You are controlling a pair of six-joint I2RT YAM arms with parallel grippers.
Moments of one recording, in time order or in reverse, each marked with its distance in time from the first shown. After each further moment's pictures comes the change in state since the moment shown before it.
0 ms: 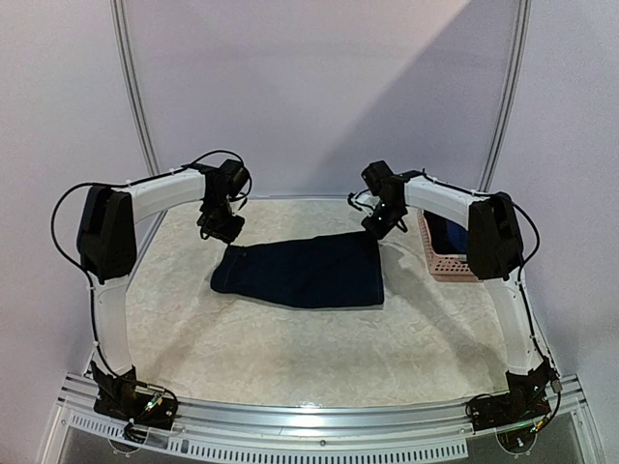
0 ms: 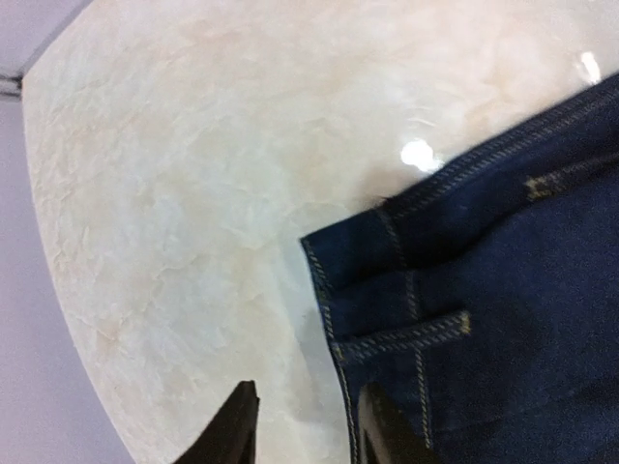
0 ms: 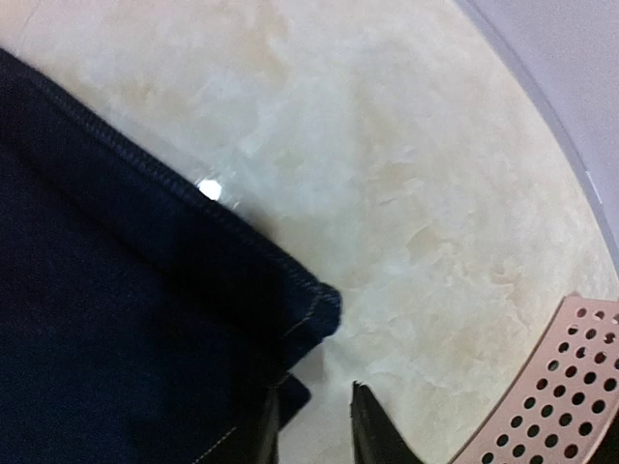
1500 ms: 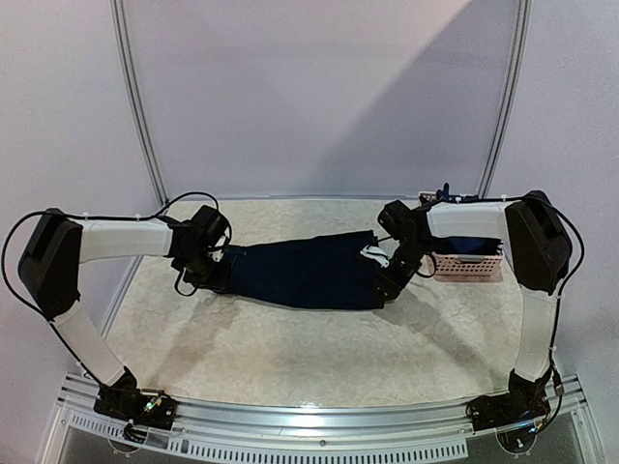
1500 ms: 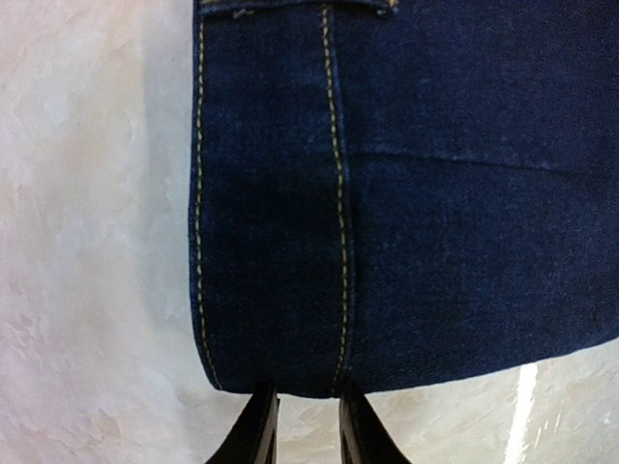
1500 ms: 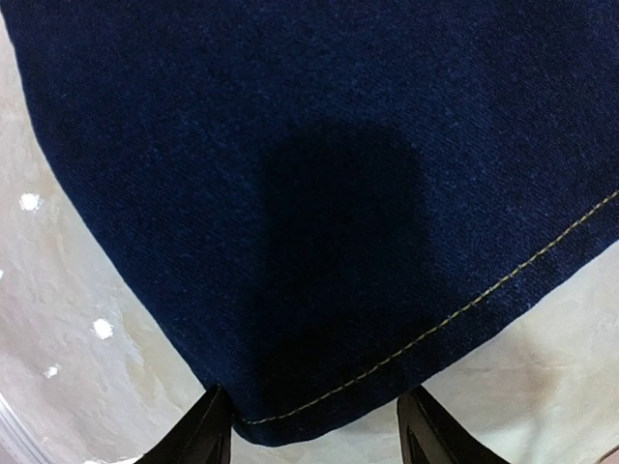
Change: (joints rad) left arm -0.074 -0.428 -0.743 0.368 0.176 -0.300; right arm 0.066 -0.394 -0.692 -0.007 -0.411 -0.014
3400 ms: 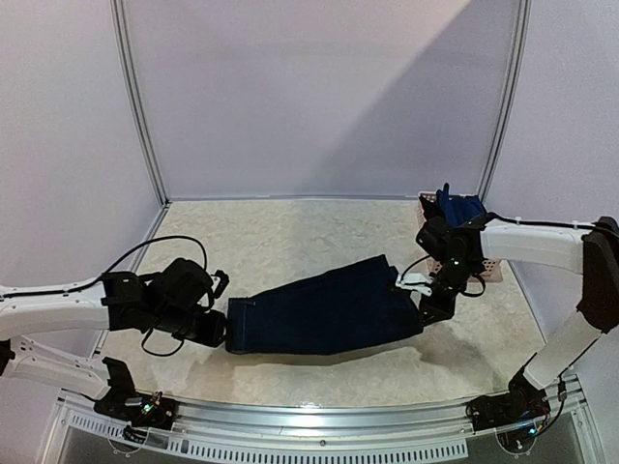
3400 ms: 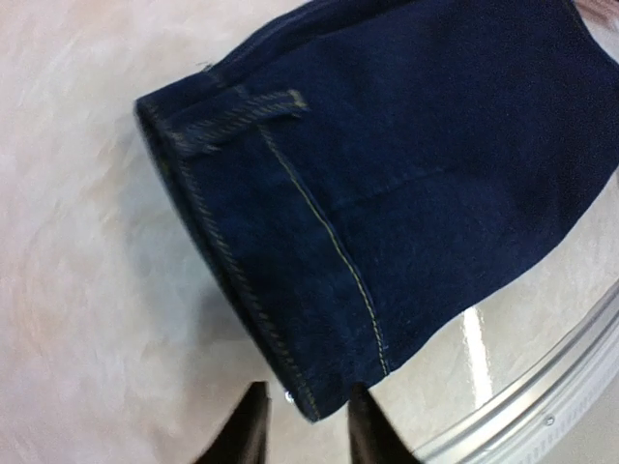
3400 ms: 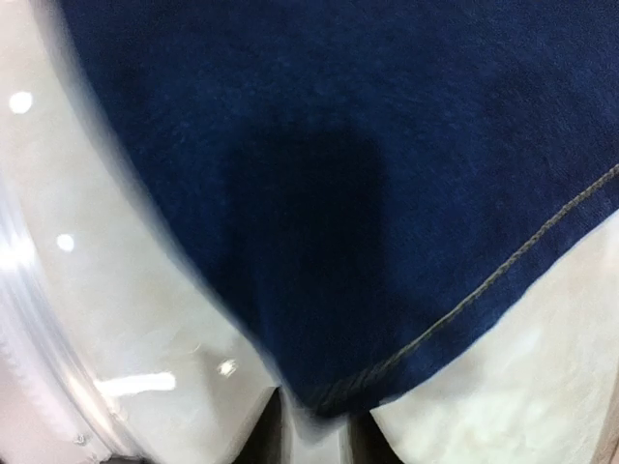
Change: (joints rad) left arm -0.436 -0.585 -0.386 0.013 0.037 -0.288; right arm 0.005 -0.426 -0.394 -0.109 0.037 -0.256
